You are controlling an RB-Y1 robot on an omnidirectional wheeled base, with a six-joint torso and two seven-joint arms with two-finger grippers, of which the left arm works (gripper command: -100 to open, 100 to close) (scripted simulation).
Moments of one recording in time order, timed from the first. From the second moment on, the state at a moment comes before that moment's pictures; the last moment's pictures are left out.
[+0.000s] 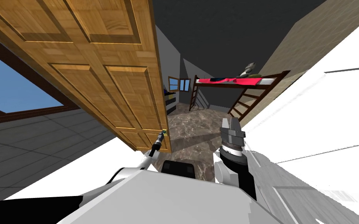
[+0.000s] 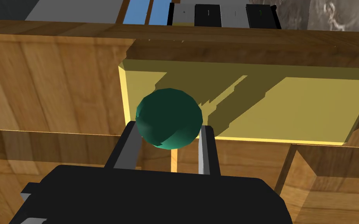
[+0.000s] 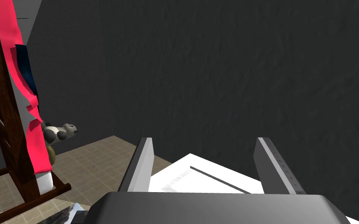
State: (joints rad) arm -0.22 0.09 0.17 -0.50 -0.14 -0.85 0.14
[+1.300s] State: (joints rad) arm -0.23 0.11 0.29 -0.49 -0.05 -0.85 0.08
